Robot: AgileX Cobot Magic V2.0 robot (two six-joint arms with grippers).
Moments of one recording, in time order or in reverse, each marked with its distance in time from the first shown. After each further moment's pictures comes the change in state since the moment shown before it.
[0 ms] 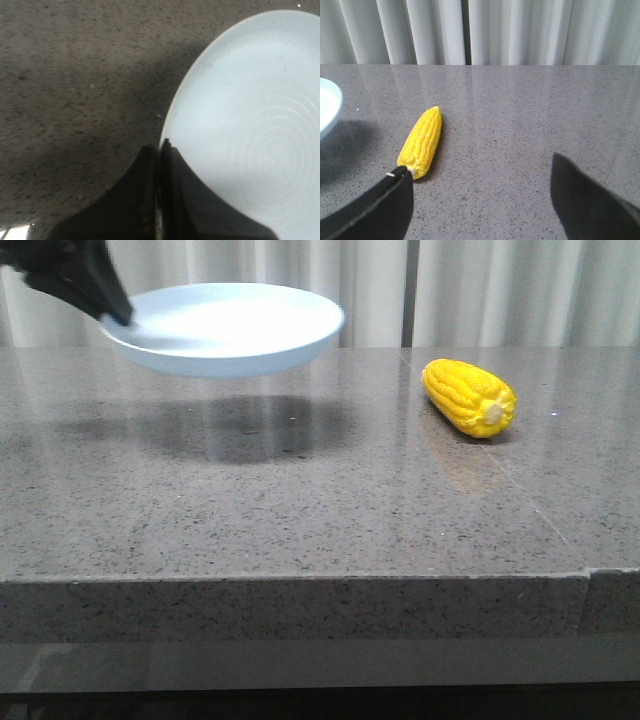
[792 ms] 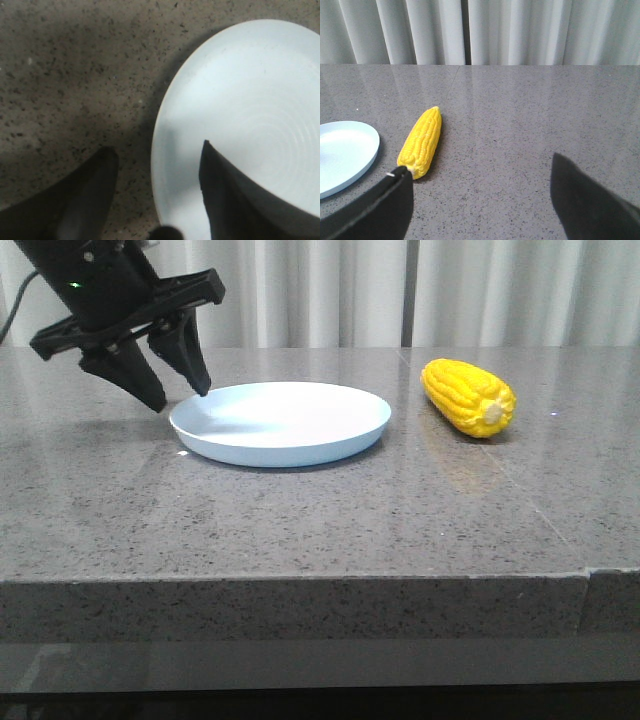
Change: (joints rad) left arm -0.054 0.123 -0.027 0.029 -0.004 0.010; right arm 0.000 0.000 0.000 0.000 0.000 0.000
